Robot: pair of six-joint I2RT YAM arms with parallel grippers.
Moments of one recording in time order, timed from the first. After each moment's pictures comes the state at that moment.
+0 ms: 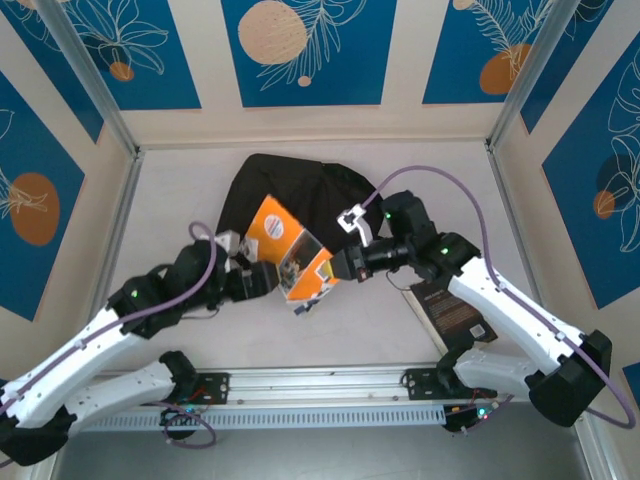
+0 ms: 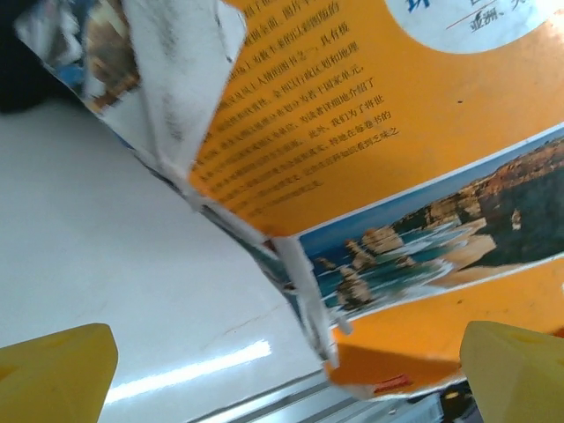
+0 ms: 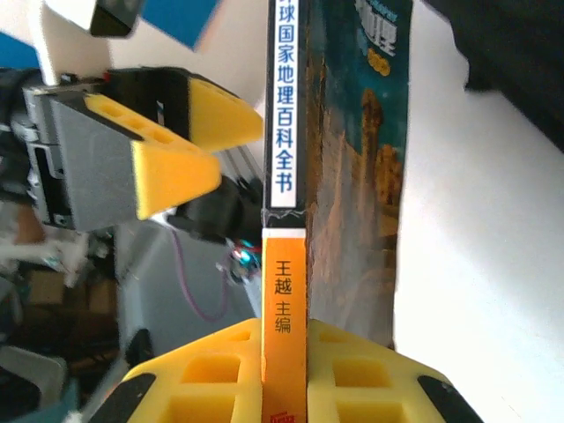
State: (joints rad) left arm -0.82 0.84 1.00 -0.87 -0.01 -0.92; right arm 0.64 1.10 1.04 -0.56 -0.79 0.46
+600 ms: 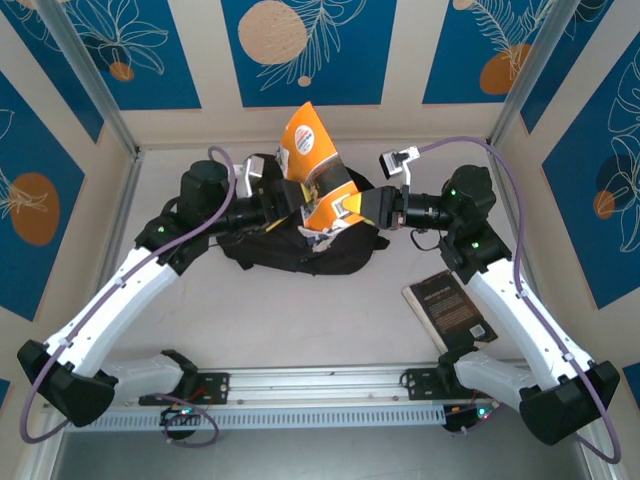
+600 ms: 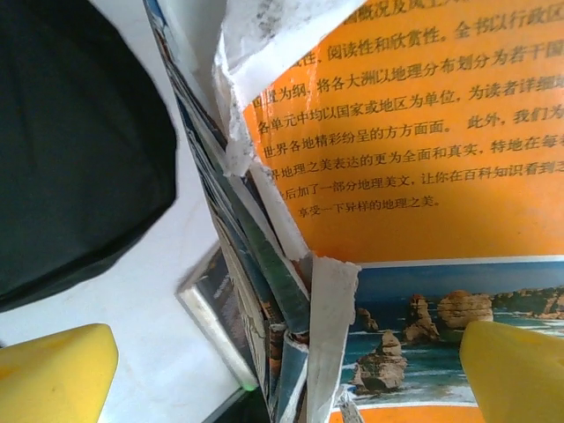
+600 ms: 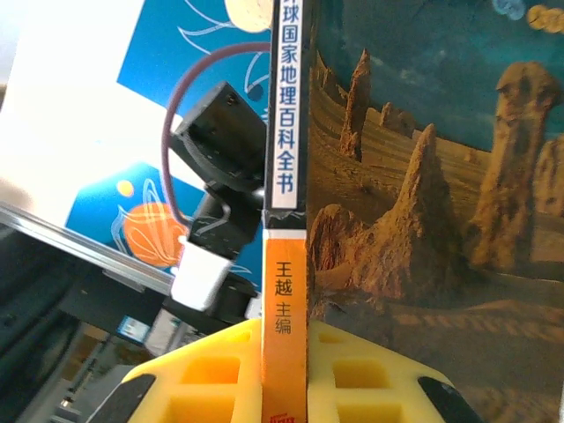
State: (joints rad) left arm -0.58 1.18 1.26 -0.45 0.49 -0.94; right arm 0.40 1.04 1.06 0.12 -1.05 1.19
